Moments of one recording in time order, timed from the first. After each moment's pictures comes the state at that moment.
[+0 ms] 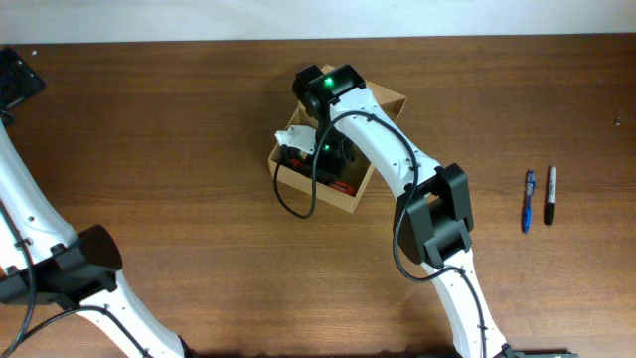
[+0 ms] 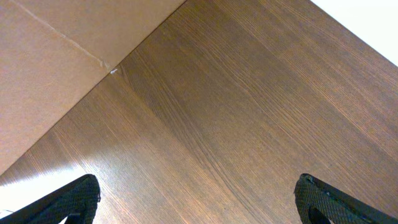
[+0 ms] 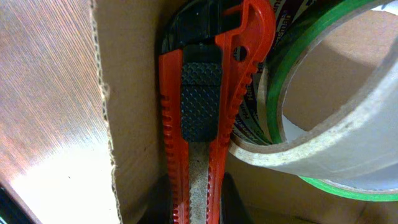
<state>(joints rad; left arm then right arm) 0.45 2.13 2.73 -1.61 -0.28 -0.25 0.54 2.45 2.30 -1.53 -0.22 -0.63</state>
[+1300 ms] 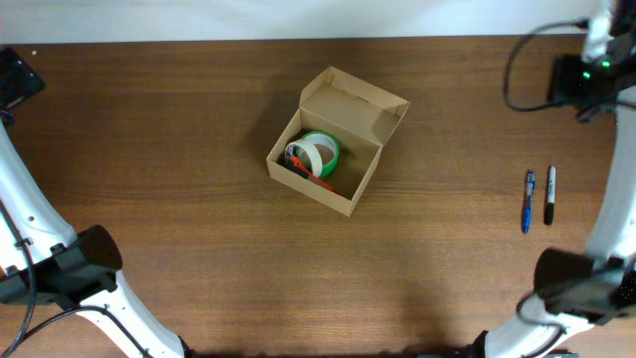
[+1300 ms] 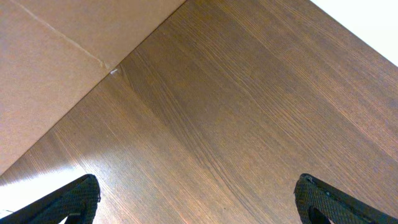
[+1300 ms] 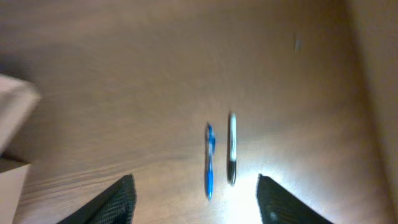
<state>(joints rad) 0.45 2.13 2.73 -1.61 -0.28 -0.25 -0.26 1.89 2.28 -1.49 0.11 -0.05</state>
